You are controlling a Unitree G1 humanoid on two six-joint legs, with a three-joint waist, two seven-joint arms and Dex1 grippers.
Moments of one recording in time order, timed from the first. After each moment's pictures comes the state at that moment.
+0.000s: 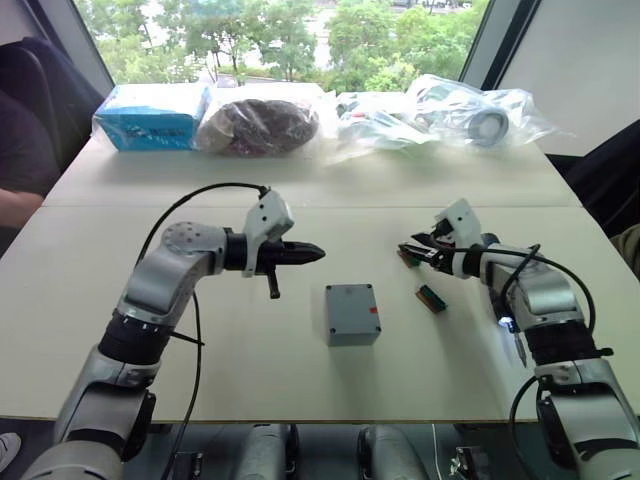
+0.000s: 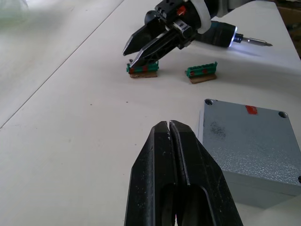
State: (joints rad) left arm -0.64 0.54 -0.18 -0.08 -0.35 0.60 -1.07; right arm -0.59 -0.59 0.03 0.34 0.26 0.52 0.73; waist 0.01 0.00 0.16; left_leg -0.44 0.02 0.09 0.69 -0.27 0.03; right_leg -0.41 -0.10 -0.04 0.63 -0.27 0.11
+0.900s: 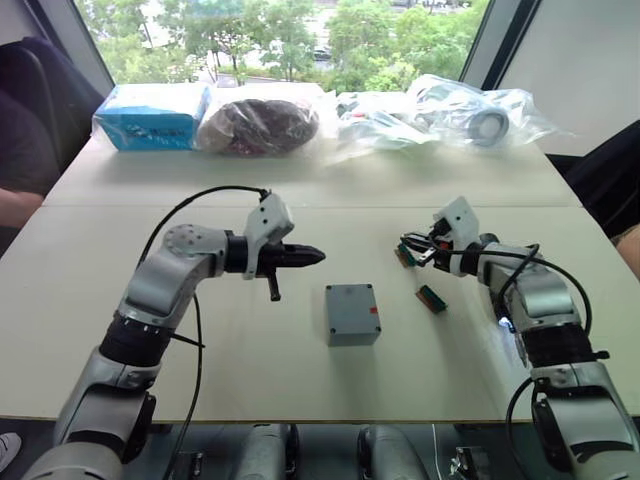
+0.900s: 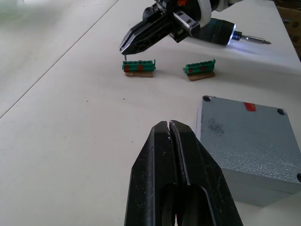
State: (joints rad) left arm -0.63 0.54 -0.18 -0.08 -0.35 0.60 -1.07; right arm -0.56 -0.60 0.01 0.22 0.24 0.45 0.76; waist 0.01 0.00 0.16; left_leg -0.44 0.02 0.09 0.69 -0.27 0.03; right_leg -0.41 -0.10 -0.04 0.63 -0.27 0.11
